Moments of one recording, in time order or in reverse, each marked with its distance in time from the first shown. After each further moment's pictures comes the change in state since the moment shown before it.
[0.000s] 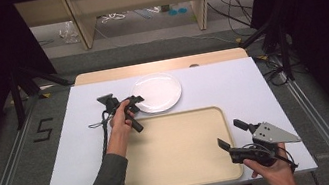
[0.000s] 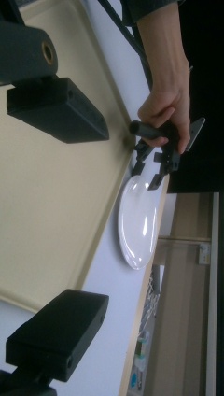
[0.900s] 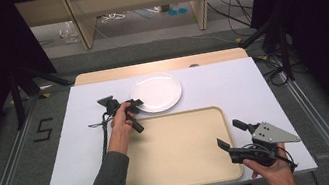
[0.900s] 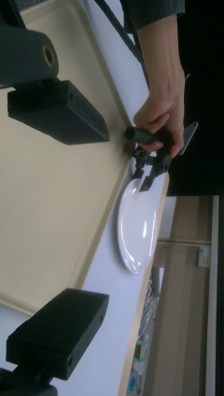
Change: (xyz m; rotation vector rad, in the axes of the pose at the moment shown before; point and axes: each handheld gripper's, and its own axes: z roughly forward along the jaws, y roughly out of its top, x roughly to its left) left arm 0.010 -0.001 0.007 -0.008 -0.014 -0.033; right arm 0.000 0.001 0.000 0.003 0.003 -0.005
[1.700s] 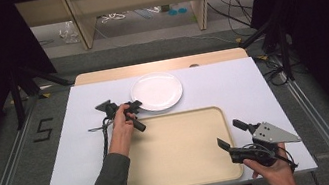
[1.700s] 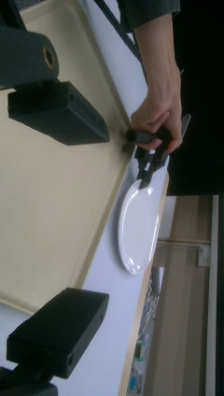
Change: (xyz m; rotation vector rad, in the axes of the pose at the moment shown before) left arm 0.007 -0.007 -0.004 -0.066 -0.093 -0.143; right arm 0.000 0.000 0.000 -0.007 0.004 0.008
